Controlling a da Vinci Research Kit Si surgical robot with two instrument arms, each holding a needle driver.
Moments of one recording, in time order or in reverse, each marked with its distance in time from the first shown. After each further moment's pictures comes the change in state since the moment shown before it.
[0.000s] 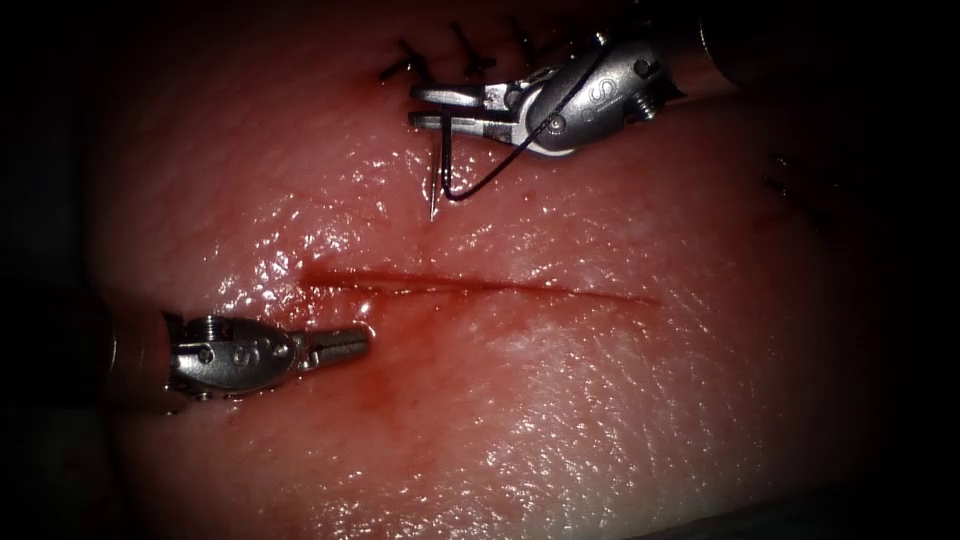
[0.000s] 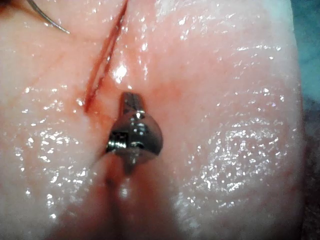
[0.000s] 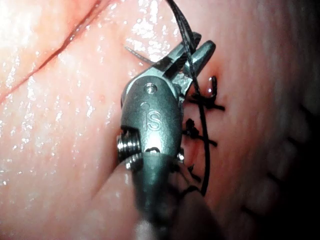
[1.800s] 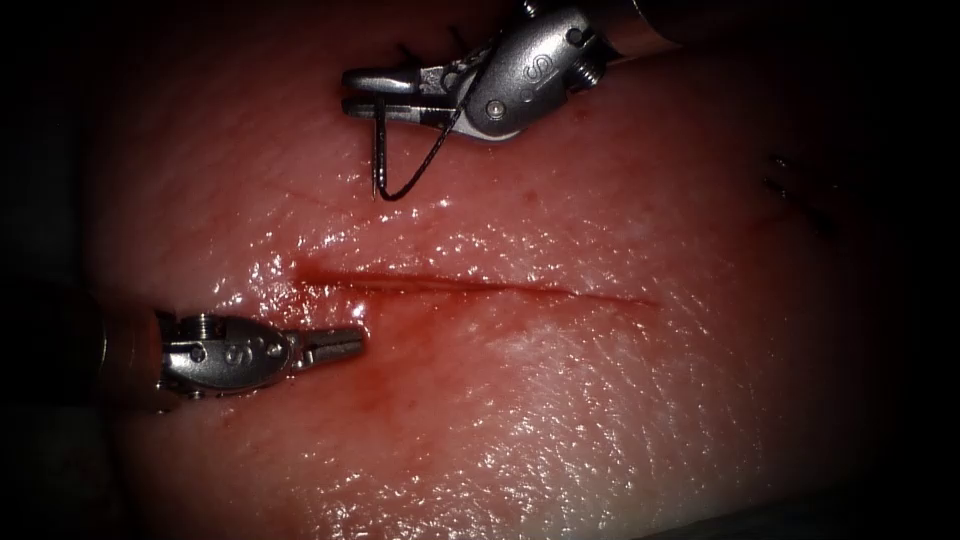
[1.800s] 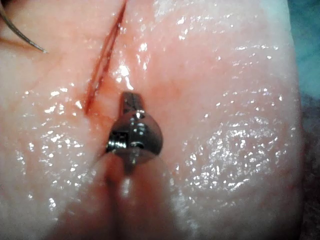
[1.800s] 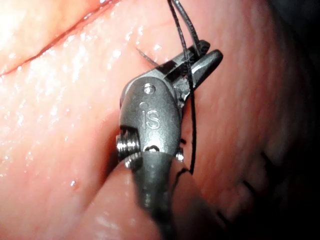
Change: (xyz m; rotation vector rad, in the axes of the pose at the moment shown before) right arm 0.002 0.000 0.005 0.035 0.065 -0.116; left arm 0.001 0.000 -0.001 -0.002 0.019 0.019
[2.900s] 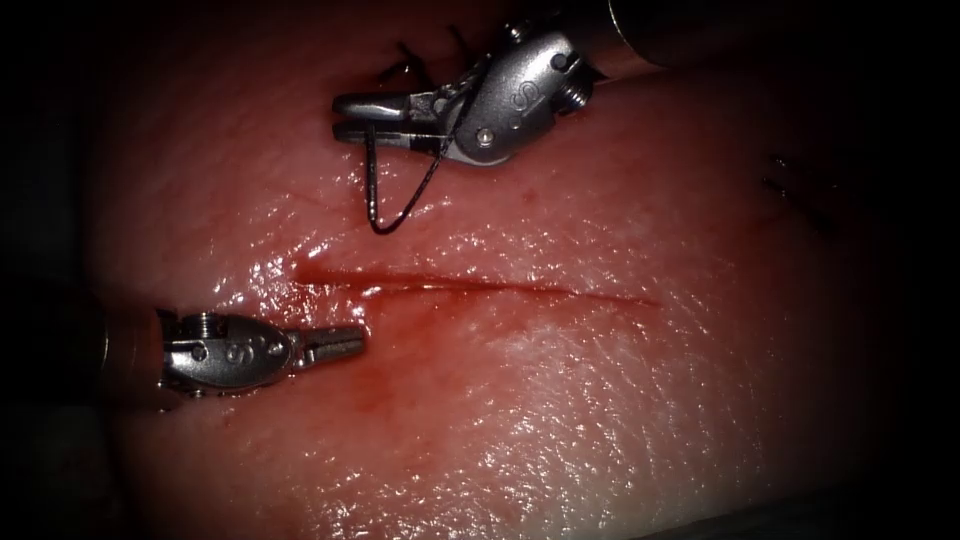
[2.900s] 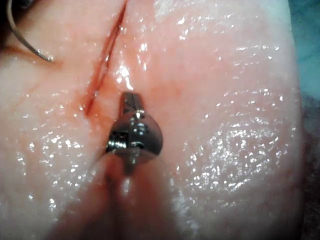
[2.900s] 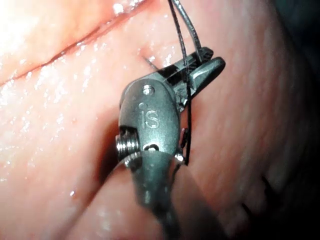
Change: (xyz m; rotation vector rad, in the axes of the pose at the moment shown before) right arm 0.000 -0.003 0.000 0.003 0.017 -0.074; left arm 0.000 0.000 0.000 -0.002 0.005 -0.003
